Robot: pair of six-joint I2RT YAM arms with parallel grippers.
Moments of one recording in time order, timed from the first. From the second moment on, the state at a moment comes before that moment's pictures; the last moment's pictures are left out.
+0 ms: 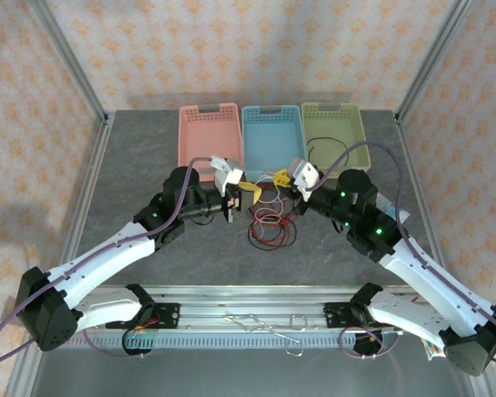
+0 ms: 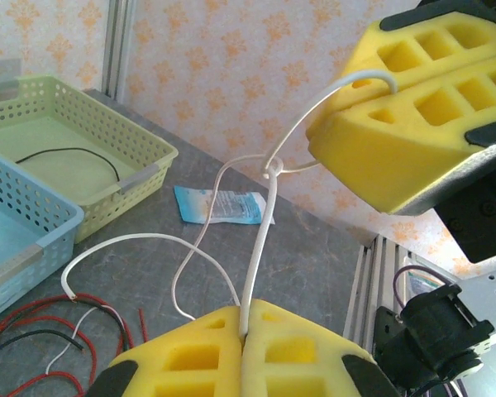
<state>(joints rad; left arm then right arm) -0.66 1.13 0.86 0.08 0.47 -0.26 0.69 0.89 0.90 -0.14 -0.25 -0.35</state>
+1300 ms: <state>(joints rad) -0.69 0.97 0.85 -0.01 0.32 -0.23 0.75 0.92 0.88 -0.10 -0.14 -0.33</state>
